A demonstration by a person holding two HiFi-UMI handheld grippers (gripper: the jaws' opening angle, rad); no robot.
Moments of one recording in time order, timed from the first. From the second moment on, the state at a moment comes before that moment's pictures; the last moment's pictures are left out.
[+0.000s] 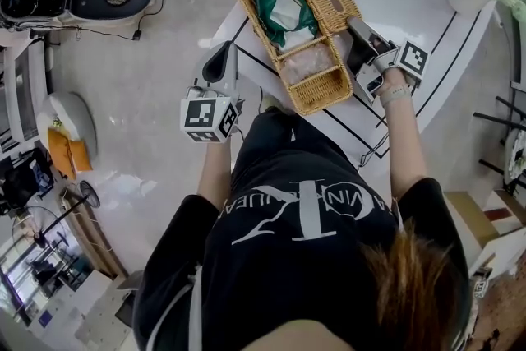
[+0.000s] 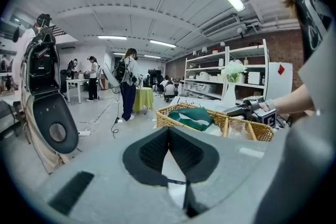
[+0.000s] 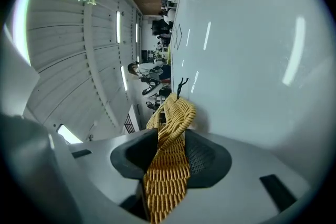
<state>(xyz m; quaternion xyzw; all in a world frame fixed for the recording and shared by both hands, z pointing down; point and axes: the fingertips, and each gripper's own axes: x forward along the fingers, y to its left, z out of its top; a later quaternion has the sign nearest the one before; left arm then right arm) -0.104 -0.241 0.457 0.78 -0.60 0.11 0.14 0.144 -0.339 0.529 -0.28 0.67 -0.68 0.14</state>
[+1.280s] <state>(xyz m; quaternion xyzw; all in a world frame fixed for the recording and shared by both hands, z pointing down) -0.146 -0.258 0.417 0.84 -0.53 0.05 0.11 0.120 -0.322 0.404 -0.45 0.81 -0.37 0.03</state>
